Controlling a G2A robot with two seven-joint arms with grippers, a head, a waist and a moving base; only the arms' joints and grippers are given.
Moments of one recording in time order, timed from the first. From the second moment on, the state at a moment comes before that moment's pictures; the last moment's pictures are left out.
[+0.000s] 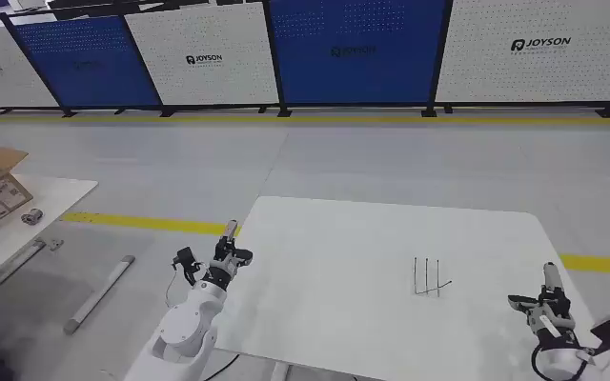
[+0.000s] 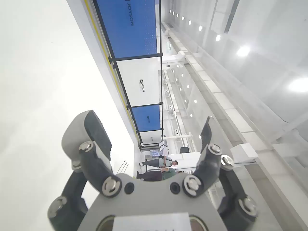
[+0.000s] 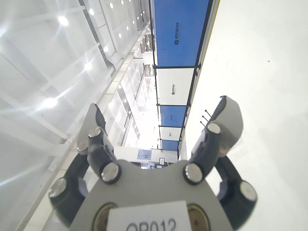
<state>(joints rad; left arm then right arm) 1.73 -1.15 -1.60 -1.80 -0.42 0.00 0.00 -1.73 -1.15 1.60 -1.80 0.42 0.00 0.00</state>
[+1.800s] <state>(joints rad) 1.73 -1.15 -1.60 -1.80 -0.42 0.00 0.00 -1.28 -1.02 1.72 -1.48 0.13 0.08 1.39</state>
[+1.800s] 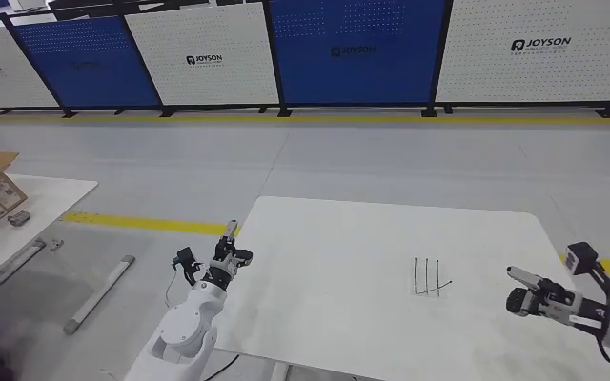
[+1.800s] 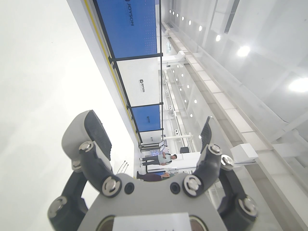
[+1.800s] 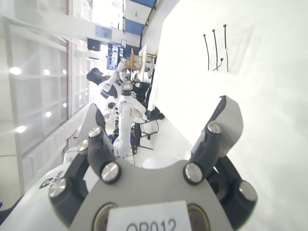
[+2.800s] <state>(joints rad) 1.73 -1.15 -1.60 -1.80 -0.42 0.00 0.00 -0.96 -0.93 1.25 -1.29 -0.01 0.12 1.39</state>
